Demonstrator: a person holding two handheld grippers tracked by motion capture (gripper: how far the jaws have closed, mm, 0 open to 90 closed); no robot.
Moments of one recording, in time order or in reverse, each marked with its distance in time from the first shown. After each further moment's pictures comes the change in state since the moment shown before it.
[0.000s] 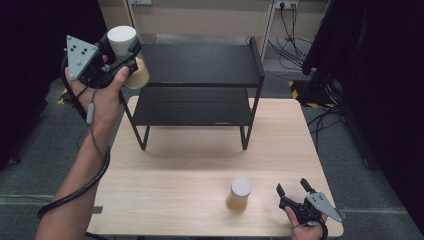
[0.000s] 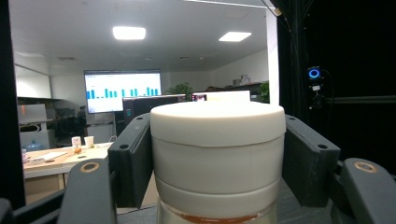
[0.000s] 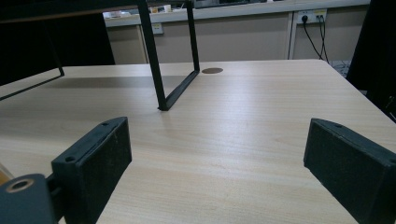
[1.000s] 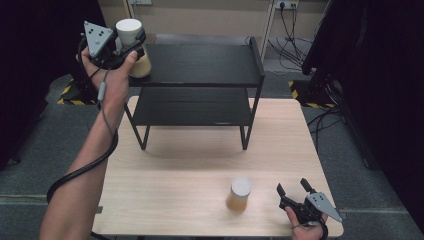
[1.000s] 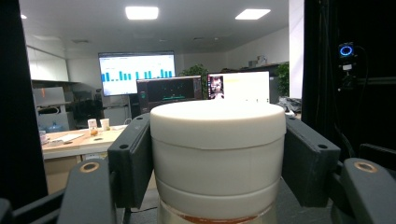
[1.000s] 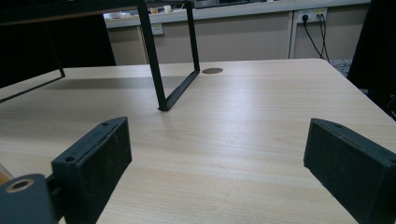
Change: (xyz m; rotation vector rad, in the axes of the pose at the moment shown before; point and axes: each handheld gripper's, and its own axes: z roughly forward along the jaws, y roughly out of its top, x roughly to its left) left arm 0.009 -0.010 0.053 0.079 0.064 0.026; right arm -0.001 0.000 0.000 0.001 0.003 0.008
